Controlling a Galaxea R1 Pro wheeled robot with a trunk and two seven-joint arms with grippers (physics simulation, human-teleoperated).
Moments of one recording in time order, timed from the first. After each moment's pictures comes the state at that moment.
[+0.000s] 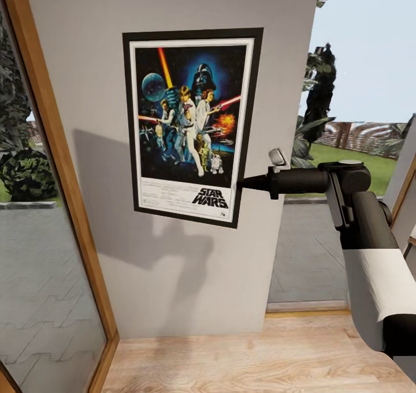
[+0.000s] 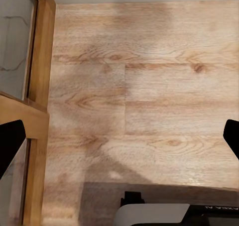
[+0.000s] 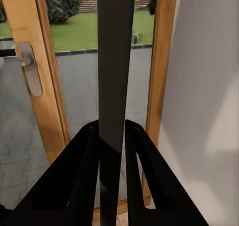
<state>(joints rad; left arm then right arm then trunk) 0.02 0.06 0.07 -0.64 0.00 -0.02 -0.03 -1.08 -0.16 0.04 -1.33 0.00 0.87 1.45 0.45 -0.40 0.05</state>
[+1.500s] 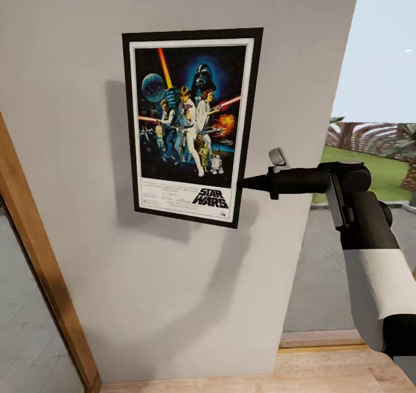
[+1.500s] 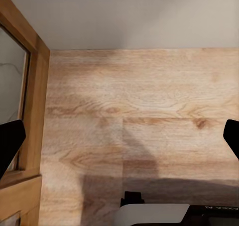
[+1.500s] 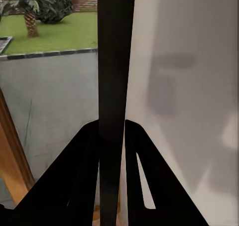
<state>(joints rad) 0.02 0.06 0.07 -0.64 0.00 -0.02 -0.03 -1.08 -0.16 0.04 -1.33 0.00 0.86 1.45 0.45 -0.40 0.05</state>
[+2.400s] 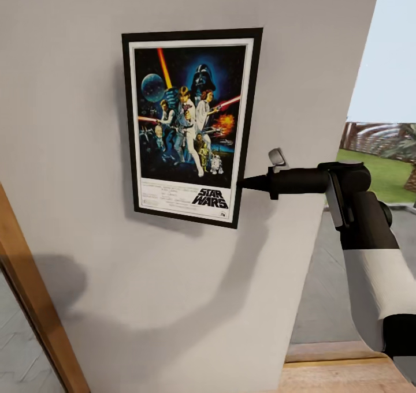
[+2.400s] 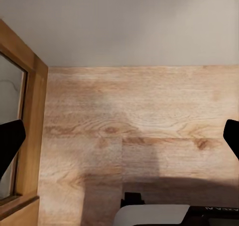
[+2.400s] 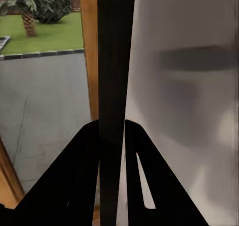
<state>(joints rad) 0.02 0.06 0.07 -0.65 0.00 -0.02 -0.03 -1.08 -0.16 0.04 -1.34 0.00 0.87 1.45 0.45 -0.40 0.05</state>
